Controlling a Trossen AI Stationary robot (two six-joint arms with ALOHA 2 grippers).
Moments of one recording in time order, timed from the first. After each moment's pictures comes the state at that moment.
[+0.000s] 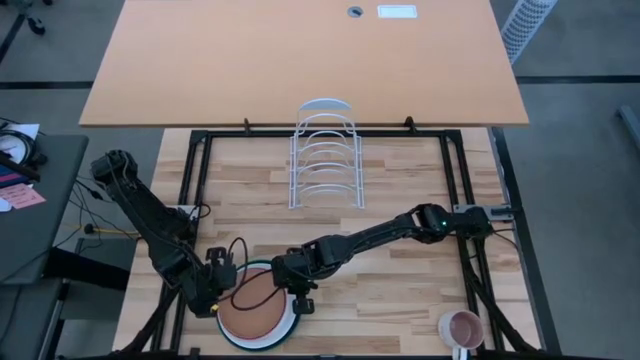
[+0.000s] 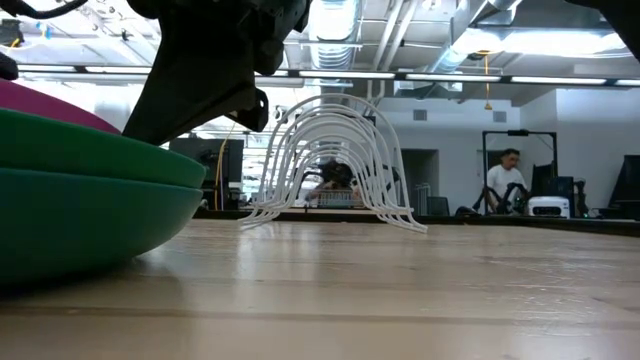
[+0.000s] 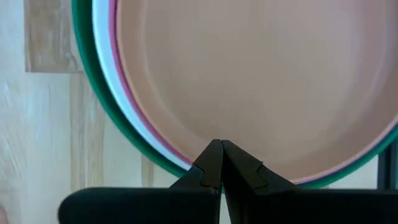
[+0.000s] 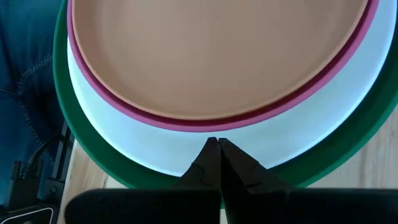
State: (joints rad) left arm -0.92 1.24 0.79 -0.74 -0.22 -0.91; right arm 0.28 2.41 2.14 -0.71 -0.18 0.23
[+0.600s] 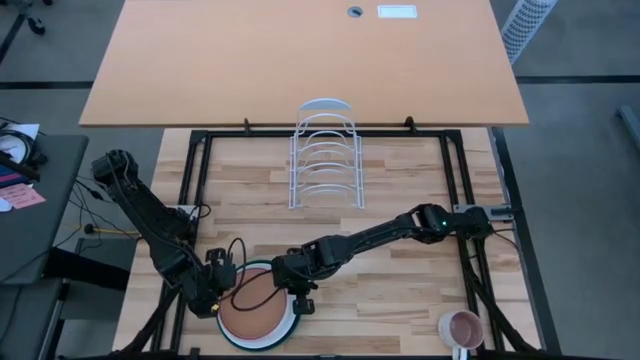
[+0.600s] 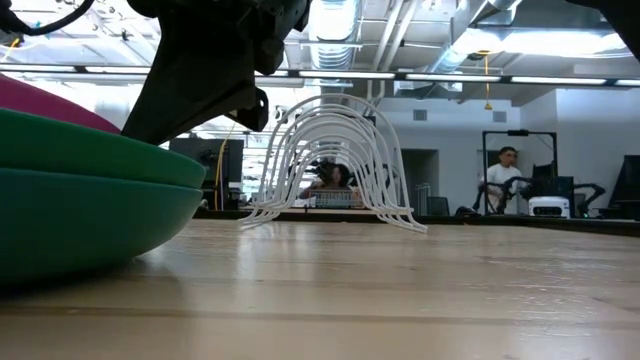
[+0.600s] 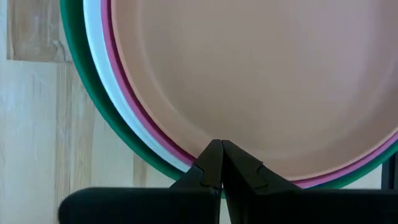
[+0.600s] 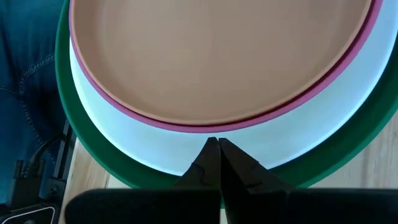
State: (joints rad) left arm -0.92 1.25 0.74 -0.67 -0.21 -0.95; right arm 0.28 2.41 2.14 -0.71 -0.18 0.23
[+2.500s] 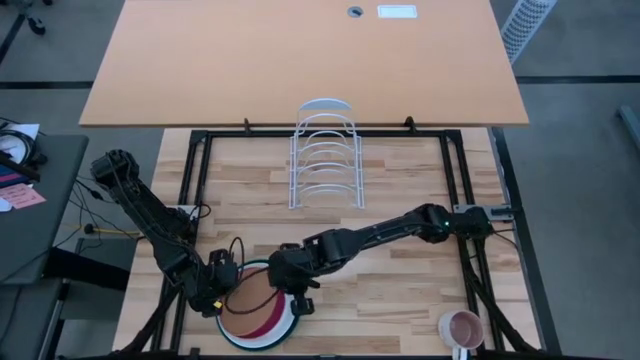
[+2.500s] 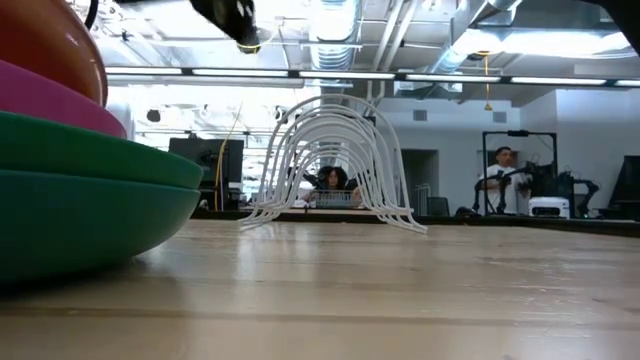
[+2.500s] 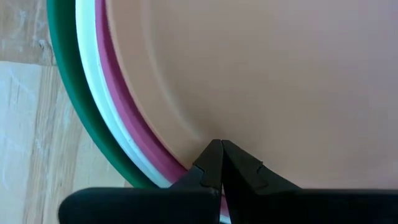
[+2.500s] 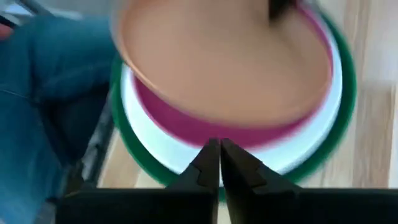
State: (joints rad) left arm -0.93 1.25 0.62 -0.49 -0.26 -0.99; right arm 0.30 2.39 2.35 -0.82 -0.14 0.12
